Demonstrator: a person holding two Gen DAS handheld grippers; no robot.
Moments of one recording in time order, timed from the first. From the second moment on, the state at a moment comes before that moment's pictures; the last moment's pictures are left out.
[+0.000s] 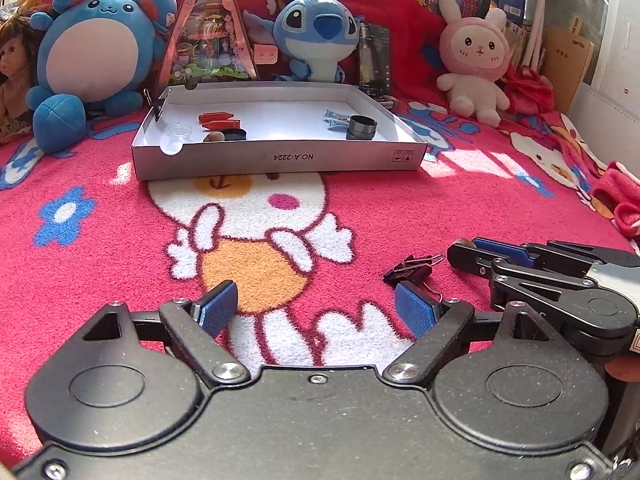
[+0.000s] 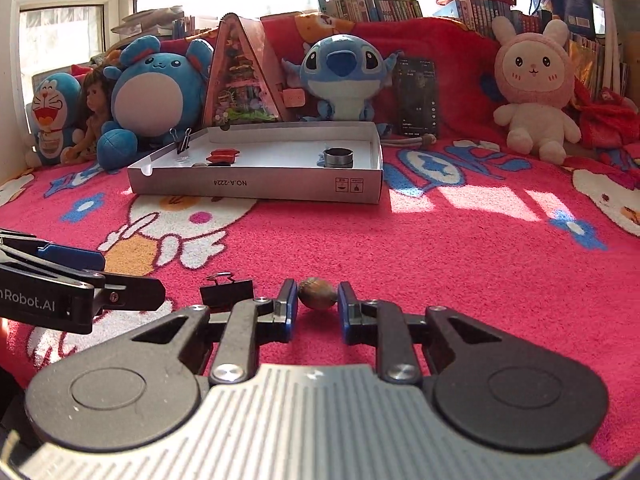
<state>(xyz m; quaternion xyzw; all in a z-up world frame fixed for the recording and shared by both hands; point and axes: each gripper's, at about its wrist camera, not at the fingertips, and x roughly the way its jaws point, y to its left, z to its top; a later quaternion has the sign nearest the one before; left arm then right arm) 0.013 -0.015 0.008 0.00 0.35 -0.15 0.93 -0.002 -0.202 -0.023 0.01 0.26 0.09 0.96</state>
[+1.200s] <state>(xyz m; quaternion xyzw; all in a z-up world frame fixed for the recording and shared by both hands) 0.019 0.010 0.002 0.00 0.35 -0.09 0.93 0.009 -0.161 -0.033 0.01 0.25 0.16 0.95</state>
